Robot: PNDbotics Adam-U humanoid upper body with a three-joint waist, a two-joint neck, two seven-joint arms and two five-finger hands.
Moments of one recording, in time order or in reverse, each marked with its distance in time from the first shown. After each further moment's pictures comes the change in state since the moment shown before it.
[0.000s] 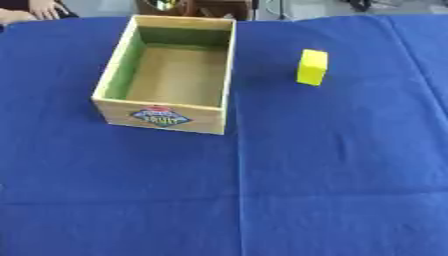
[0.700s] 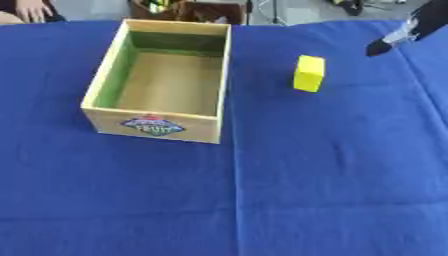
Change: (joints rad) left arm -0.002 -0.009 0.000 0.000 -0.008 0.004 -0.003; right arm -0.061 0.053 0.006 0.095 0.088 -0.032 0.208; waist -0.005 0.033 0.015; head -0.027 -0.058
